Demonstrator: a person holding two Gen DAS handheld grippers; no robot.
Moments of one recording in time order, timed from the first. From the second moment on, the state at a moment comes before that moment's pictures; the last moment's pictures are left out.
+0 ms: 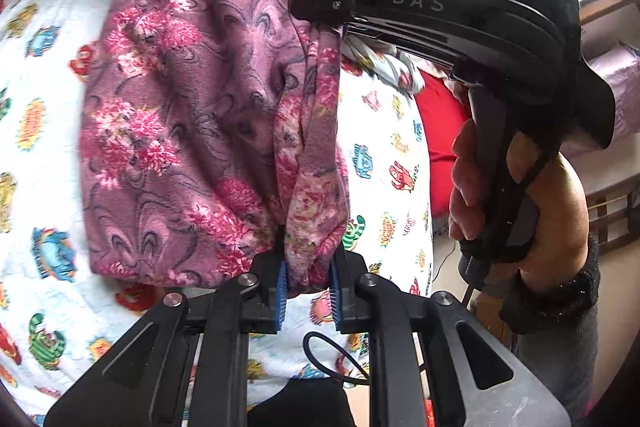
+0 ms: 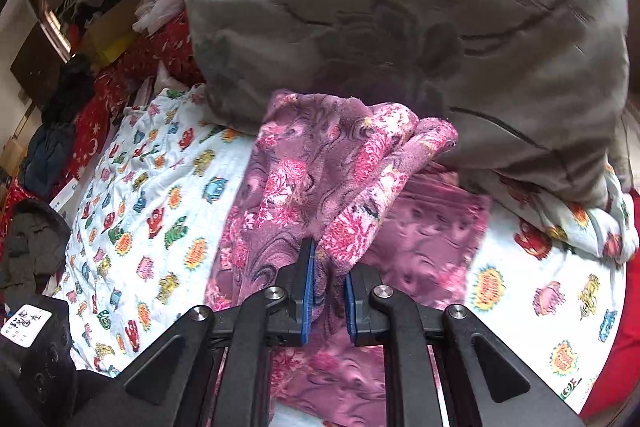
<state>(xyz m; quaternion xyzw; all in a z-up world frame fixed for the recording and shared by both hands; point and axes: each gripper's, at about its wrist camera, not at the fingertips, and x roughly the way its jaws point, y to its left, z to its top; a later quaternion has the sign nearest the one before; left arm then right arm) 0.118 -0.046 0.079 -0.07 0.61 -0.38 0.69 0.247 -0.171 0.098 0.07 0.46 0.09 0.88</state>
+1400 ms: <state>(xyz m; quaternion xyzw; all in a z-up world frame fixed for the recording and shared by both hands) 0.147 -0.036 0.067 -0.03 0.57 -0.26 0.78 0.232 -0.317 0.031 0.29 0.40 0.05 0.87</state>
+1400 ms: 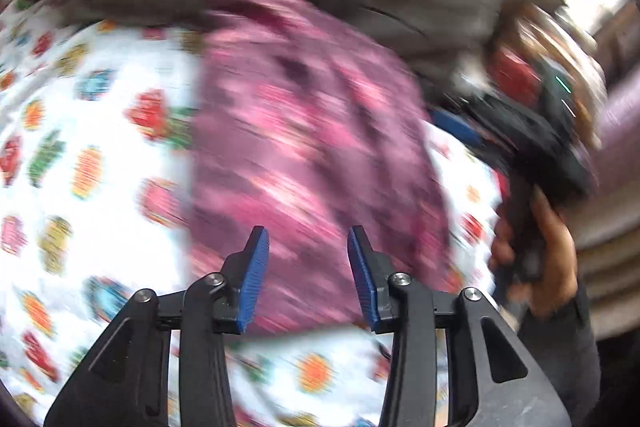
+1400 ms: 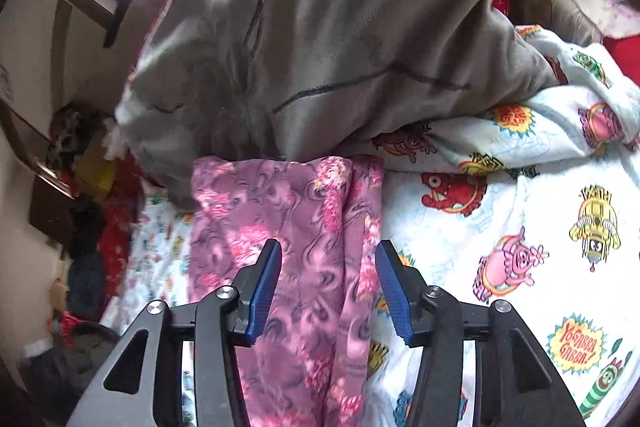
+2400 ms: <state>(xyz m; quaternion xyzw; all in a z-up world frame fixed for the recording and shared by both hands) 0.153 -0.029 0.025 0.02 0.57 -0.25 0.78 0.186 -0.277 -0.002 0.28 0.41 0.05 0.87</state>
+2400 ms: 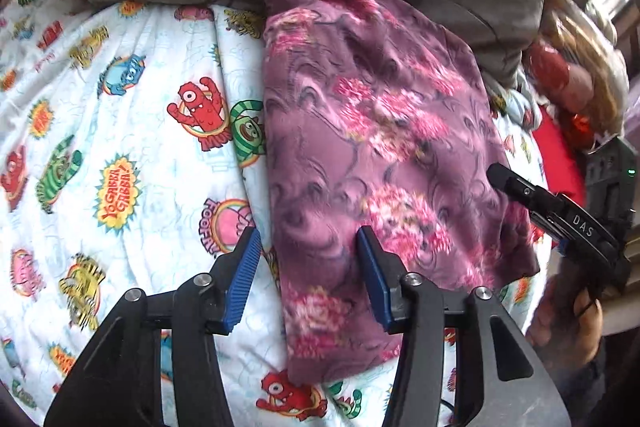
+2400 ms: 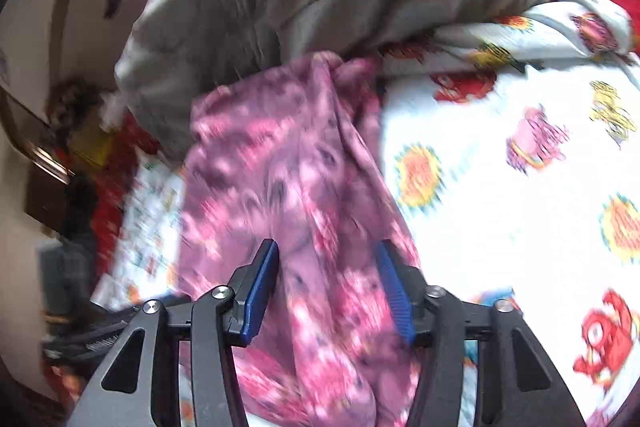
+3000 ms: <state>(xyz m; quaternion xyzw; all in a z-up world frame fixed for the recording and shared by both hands) 0.128 -0.001 0.028 -0.01 0.59 -0.29 0.75 0.122 -0.265 0.006 0.25 0.41 -0.01 0.88</state>
